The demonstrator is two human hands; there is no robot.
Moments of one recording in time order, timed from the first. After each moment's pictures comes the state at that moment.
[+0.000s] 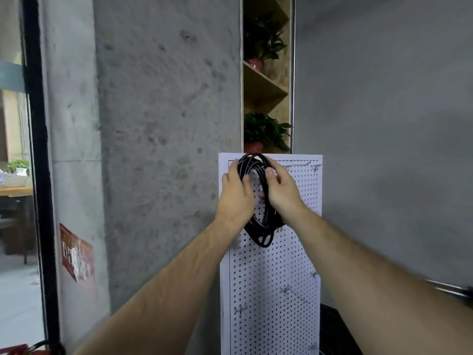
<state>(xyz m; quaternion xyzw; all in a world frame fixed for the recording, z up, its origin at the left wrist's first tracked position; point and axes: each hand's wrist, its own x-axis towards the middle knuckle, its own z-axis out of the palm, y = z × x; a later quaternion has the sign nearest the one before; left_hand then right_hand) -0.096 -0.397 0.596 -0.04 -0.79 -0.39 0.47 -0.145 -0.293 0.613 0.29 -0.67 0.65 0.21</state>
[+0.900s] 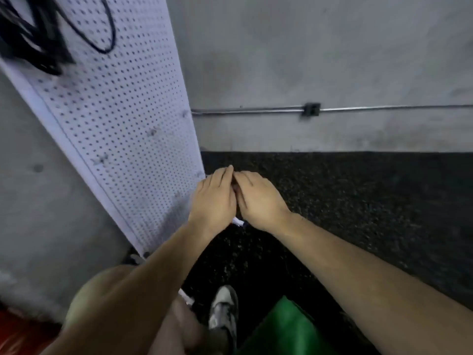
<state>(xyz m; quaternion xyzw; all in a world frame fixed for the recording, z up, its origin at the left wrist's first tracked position) -0.025 -0.200 0.267 -0.21 -0.93 -0.14 0.26 -0.010 -0.050 0.269 0.22 -0.93 0.20 0.21</state>
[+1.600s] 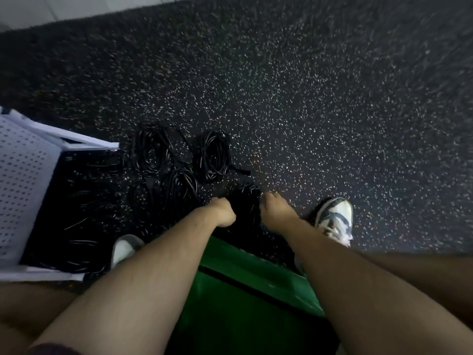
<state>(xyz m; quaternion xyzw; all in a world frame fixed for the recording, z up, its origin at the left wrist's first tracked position) 0.017 0.064 -0.088 -0.19 -0.85 -0.01 -0.49 0.137 0.200 -0.091 -0.32 -0.87 0.29 -0.24</state>
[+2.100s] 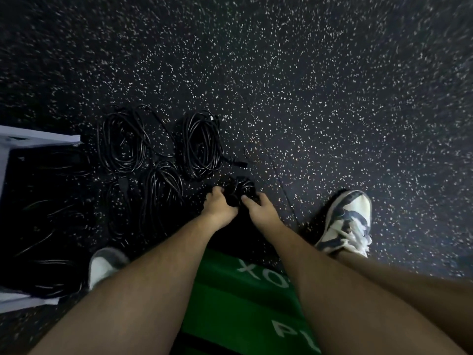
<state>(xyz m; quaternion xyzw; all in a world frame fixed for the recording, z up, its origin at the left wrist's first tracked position) 0.008 0.098 -0.178 -0.06 -0.87 -0.17 -0.46 0.103 0.189 -0.173 -0.54 -0.59 0.58 -0.15</state>
